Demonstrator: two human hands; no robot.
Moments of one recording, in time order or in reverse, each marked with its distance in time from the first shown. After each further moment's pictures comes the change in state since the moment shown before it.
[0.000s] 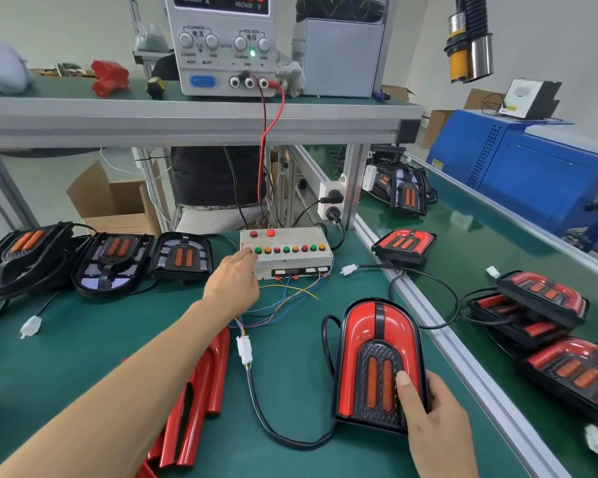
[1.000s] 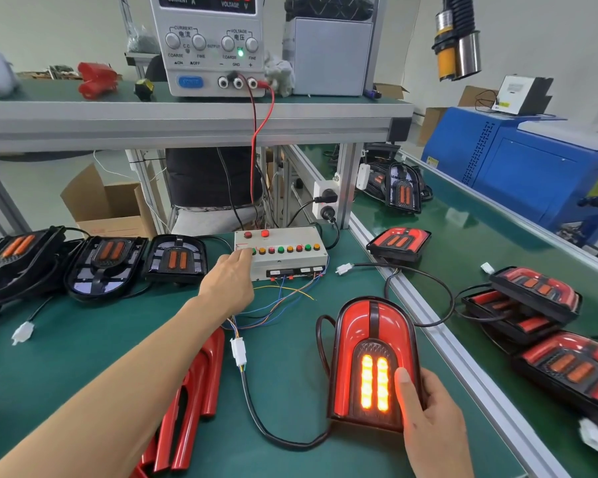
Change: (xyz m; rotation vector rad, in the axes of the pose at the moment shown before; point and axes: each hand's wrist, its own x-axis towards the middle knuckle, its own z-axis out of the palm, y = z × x) left_hand 0.005 0.006 -0.006 0.107 -0.113 -0.029; right_hand 0.003 0.003 0.003 -0.043 -0.026 0.047
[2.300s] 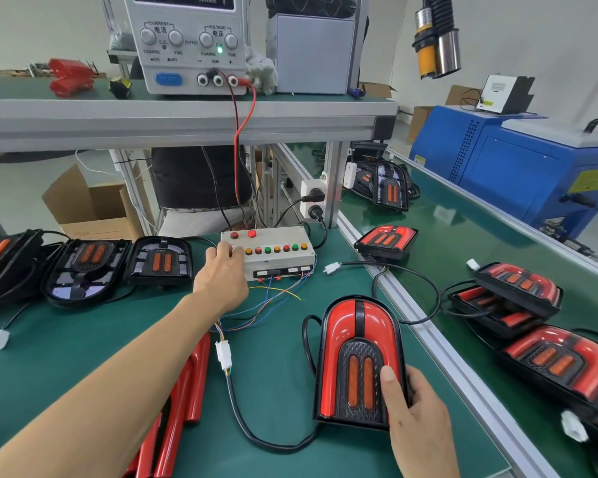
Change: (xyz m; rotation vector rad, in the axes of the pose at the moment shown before) left_hand 0.012 0.015 0.004 0.097 0.008 -0.073; right_hand -0.005 -0.008 -0.004 0.023 0.005 -0.013
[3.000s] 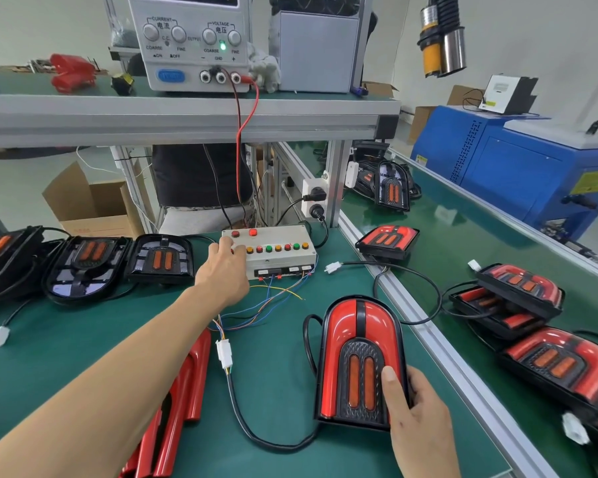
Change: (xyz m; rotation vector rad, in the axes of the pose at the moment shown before) left_hand 0.007 0.001 -0.005 0.018 -0.045 -0.017; right_hand 0.000 0.001 0.001 -0.024 -0.002 -0.011
